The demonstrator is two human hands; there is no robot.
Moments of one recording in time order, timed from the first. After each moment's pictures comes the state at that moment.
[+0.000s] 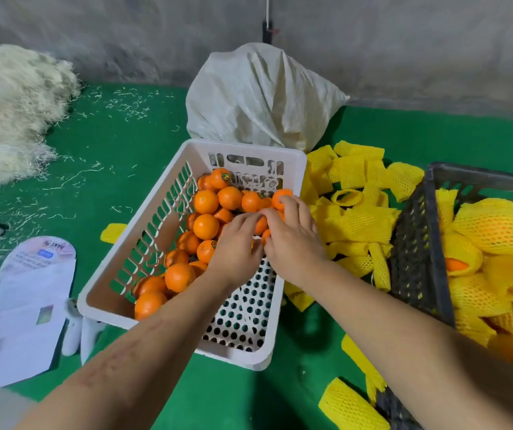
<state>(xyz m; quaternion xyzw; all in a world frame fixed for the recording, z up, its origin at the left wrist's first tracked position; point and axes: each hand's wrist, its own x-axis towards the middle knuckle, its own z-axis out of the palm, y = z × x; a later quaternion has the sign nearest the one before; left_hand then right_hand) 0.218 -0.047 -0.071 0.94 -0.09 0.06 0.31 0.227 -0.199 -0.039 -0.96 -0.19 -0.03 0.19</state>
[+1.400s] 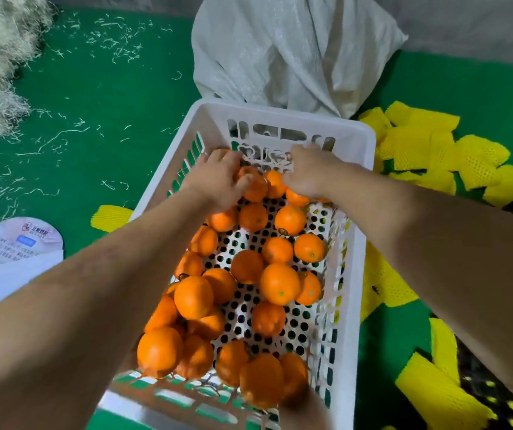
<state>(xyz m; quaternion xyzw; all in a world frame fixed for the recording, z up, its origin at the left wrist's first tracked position) 0.385 0.078 -0.082 0.99 -0.02 -0.09 0.10 0.435 -0.130 -0.062 -0.97 -0.12 0.20 0.11</state>
